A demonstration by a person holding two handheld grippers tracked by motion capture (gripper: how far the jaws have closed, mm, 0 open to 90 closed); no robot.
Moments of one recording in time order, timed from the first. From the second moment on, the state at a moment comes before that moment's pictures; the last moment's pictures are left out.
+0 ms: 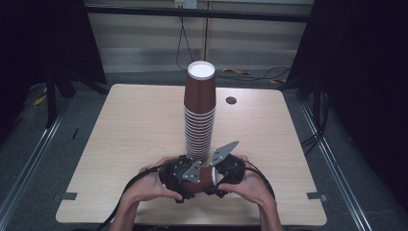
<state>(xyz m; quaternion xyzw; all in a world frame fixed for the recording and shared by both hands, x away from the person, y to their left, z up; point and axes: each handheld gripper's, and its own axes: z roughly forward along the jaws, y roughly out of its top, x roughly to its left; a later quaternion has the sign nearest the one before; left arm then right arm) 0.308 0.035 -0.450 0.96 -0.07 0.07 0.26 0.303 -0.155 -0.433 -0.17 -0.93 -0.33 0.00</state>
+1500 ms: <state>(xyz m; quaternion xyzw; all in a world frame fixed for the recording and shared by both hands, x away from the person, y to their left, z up) 0.325 0.075 -0.432 0.87 -0.04 0.01 0.48 0.299 -0.155 -0.425 -0.15 -0.93 -0.33 0.00</state>
